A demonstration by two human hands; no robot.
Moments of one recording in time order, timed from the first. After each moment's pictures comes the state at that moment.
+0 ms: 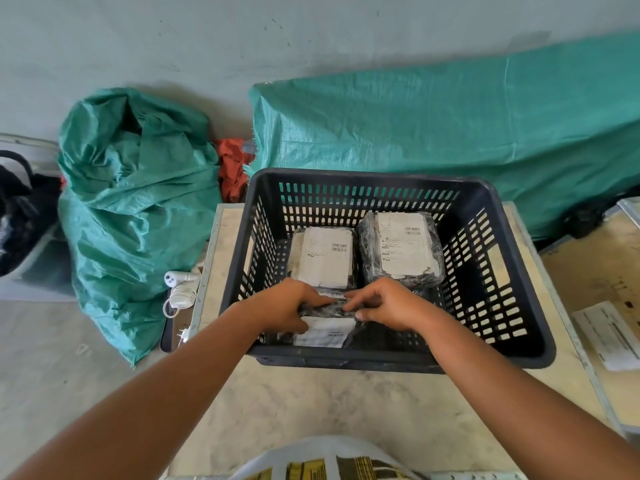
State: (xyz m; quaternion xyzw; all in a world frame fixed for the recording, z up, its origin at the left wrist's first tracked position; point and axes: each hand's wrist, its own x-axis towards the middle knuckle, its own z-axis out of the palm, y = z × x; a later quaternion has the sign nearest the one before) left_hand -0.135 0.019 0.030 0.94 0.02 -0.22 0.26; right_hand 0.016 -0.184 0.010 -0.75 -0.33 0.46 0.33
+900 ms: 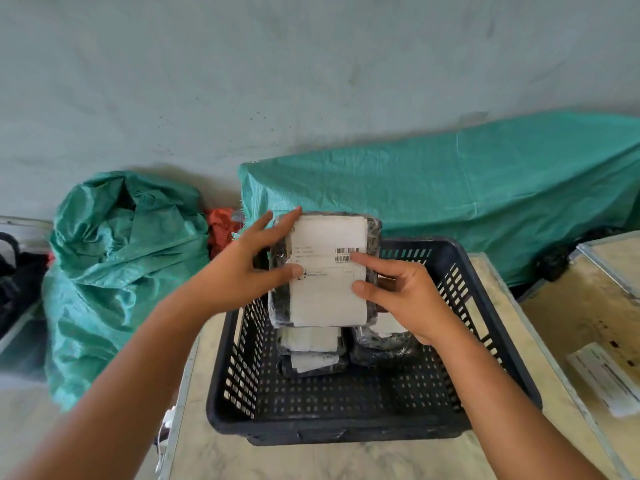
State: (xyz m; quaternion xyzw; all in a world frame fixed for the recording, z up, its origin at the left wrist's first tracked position) left_hand -0.108 0.067 0.196 0.91 0.07 0.07 0.41; right_hand 0.038 -0.176 0.133 -0.64 -0.35 0.23 0.64
